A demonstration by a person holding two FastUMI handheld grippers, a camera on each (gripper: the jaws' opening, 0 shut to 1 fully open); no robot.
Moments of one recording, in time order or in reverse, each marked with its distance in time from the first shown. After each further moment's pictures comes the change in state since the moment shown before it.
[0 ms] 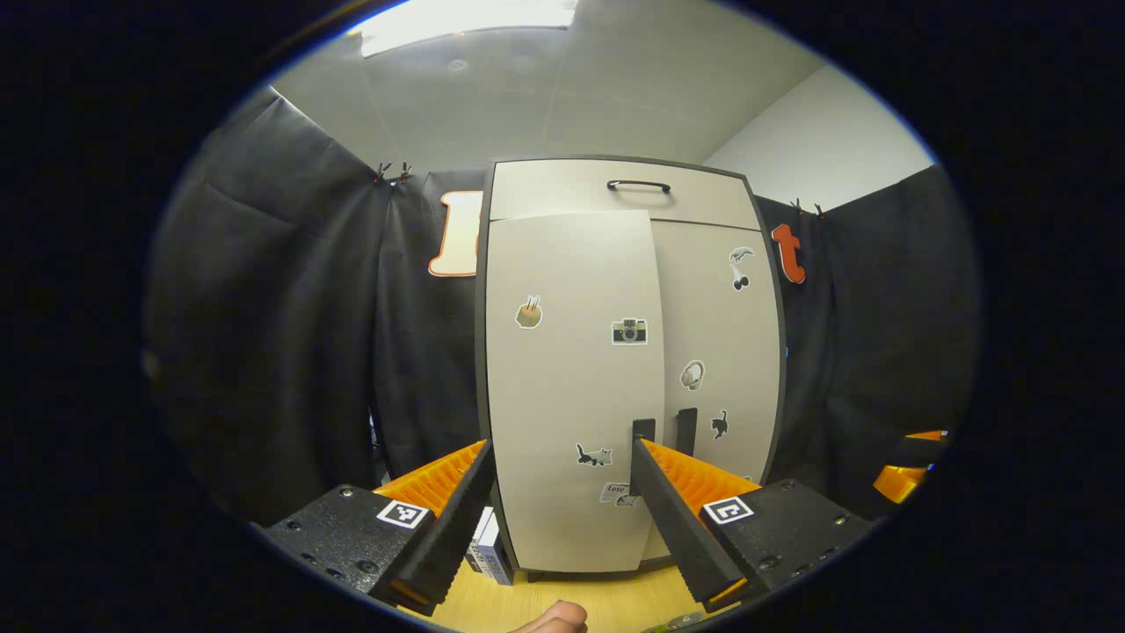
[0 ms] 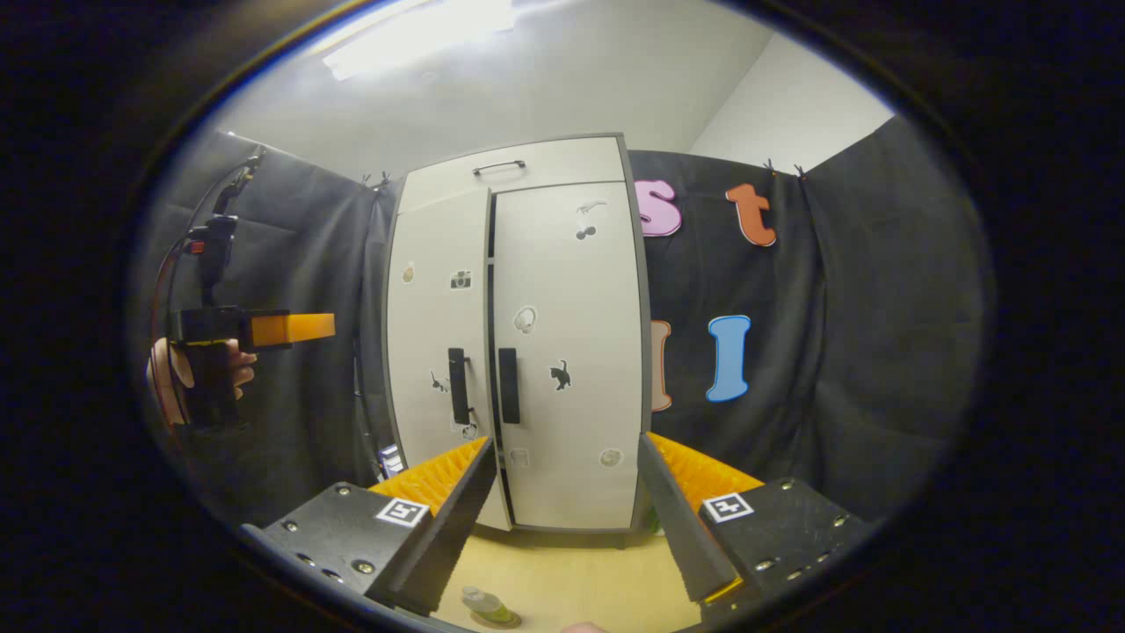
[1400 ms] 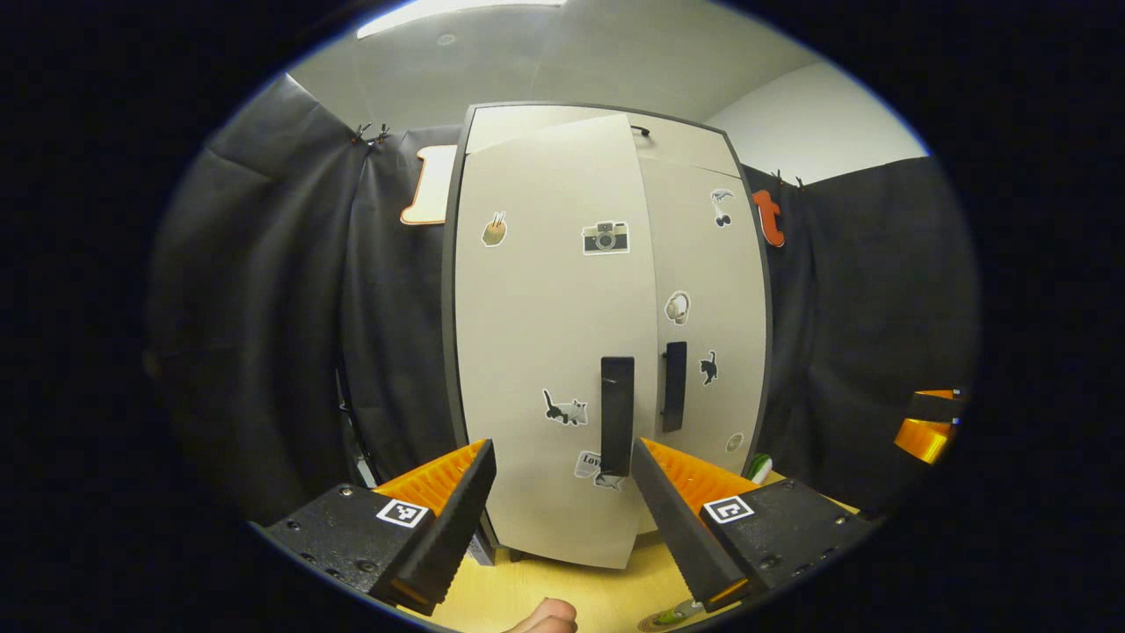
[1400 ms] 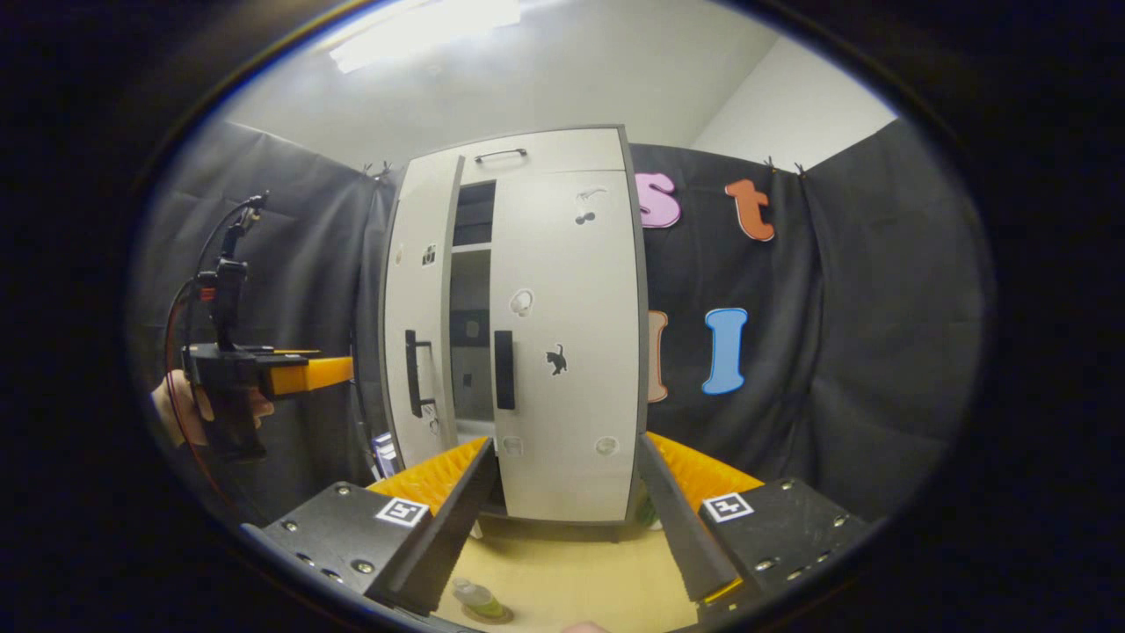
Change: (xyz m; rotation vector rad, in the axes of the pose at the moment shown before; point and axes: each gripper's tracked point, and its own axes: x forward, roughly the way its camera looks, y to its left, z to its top) left arm 0.006 -0.023 -0.085 0.004 0.094 -0.090; right arm -0.007 -0.005 -0.019 -0.020 0.015 -0.001
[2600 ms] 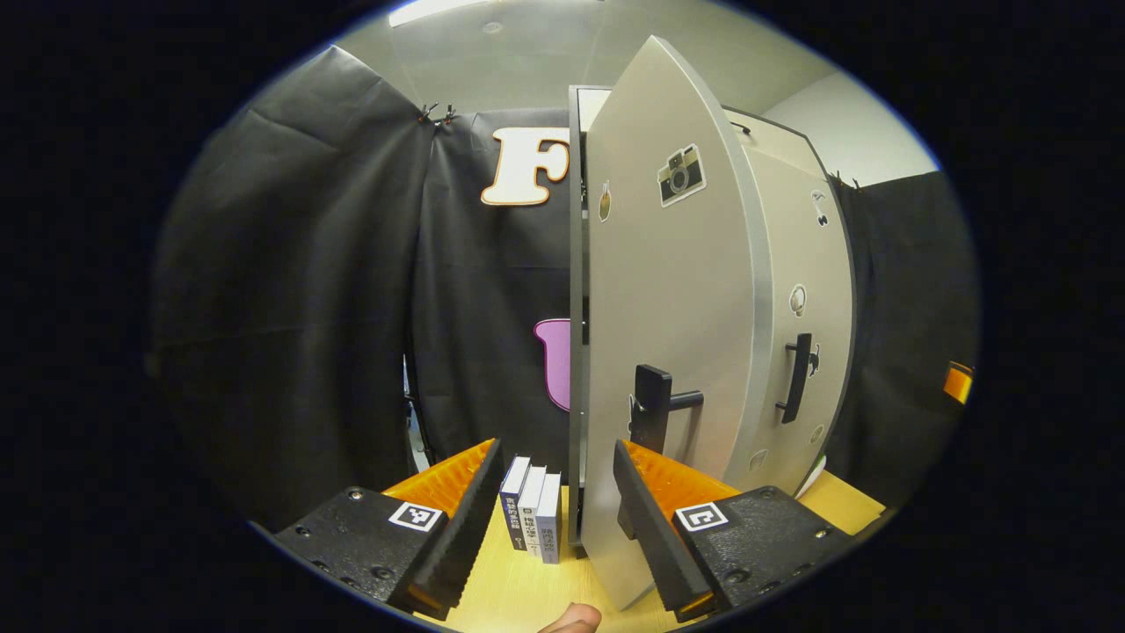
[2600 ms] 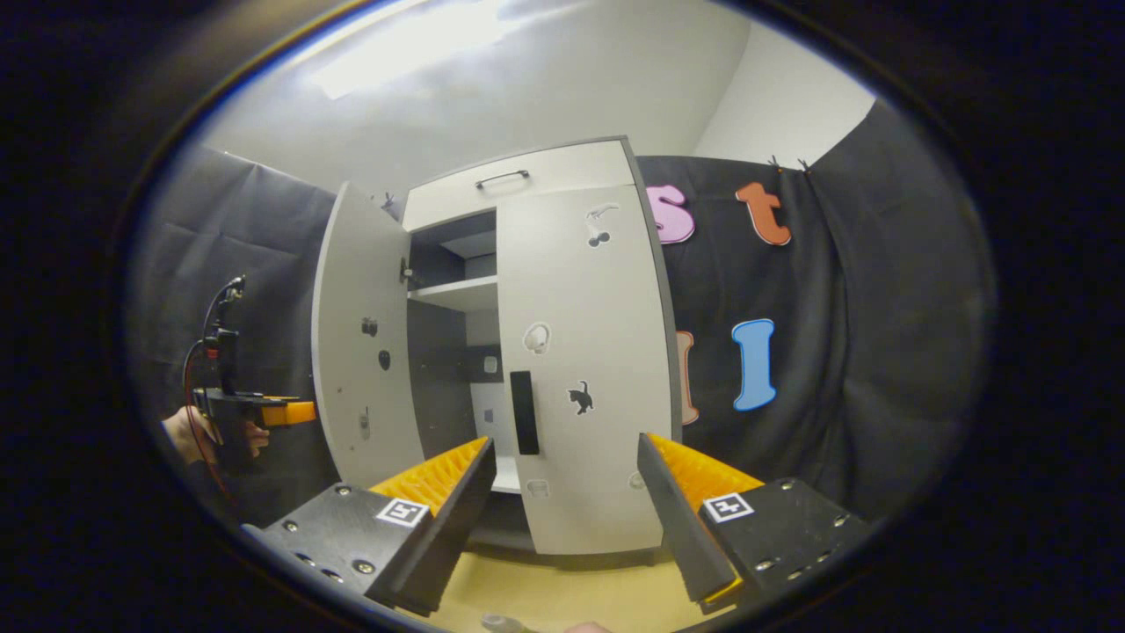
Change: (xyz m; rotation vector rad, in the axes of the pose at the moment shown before) left arm 0.007 0.135 -0.014 -0.042 0.031 0.156; right arm 0.042 0.019 0.021 0.064 -0.084 0.055
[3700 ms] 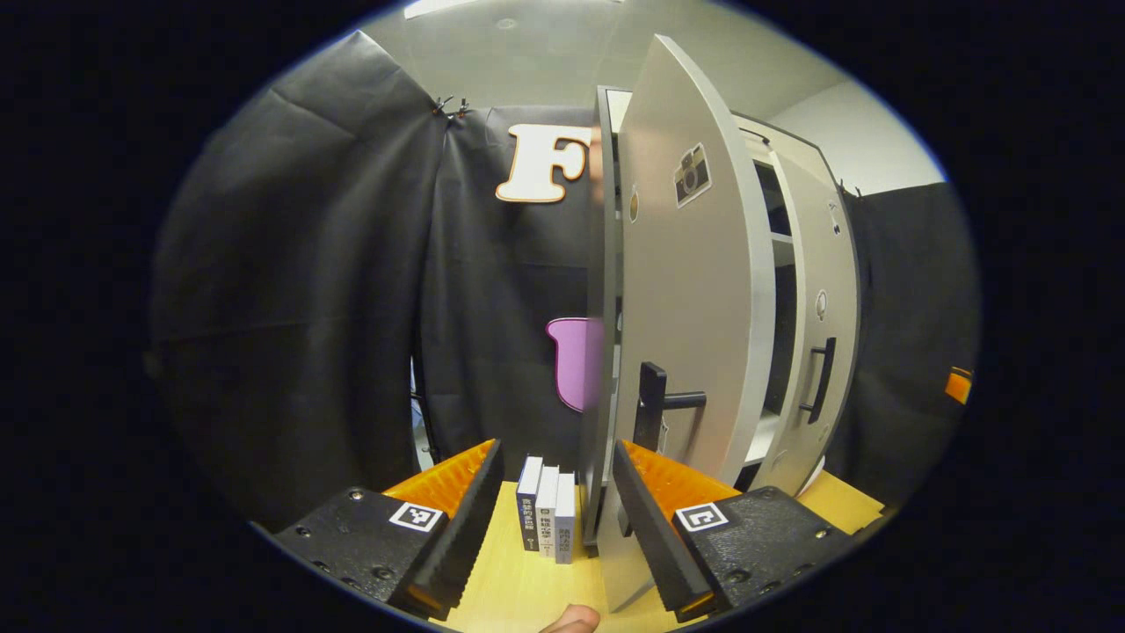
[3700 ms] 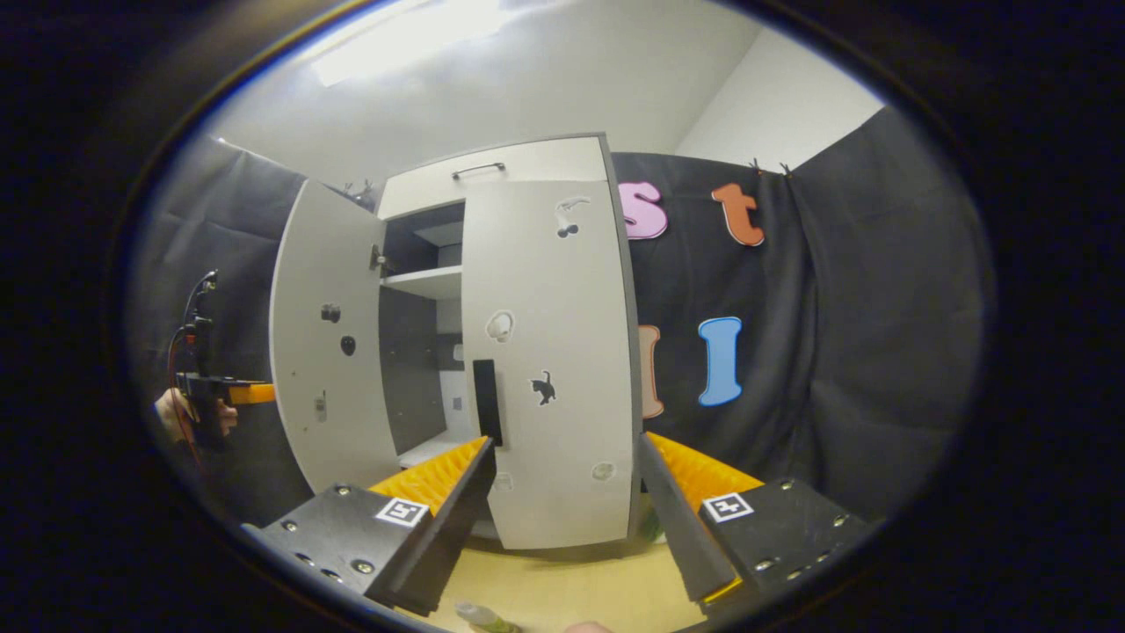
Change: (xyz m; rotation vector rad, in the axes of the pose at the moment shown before) left arm 0.000 0.041 0.000 -0.026 0.014 -0.035; right arm -0.015 -0.023 -0.003 -0.014 0.022 -0.065
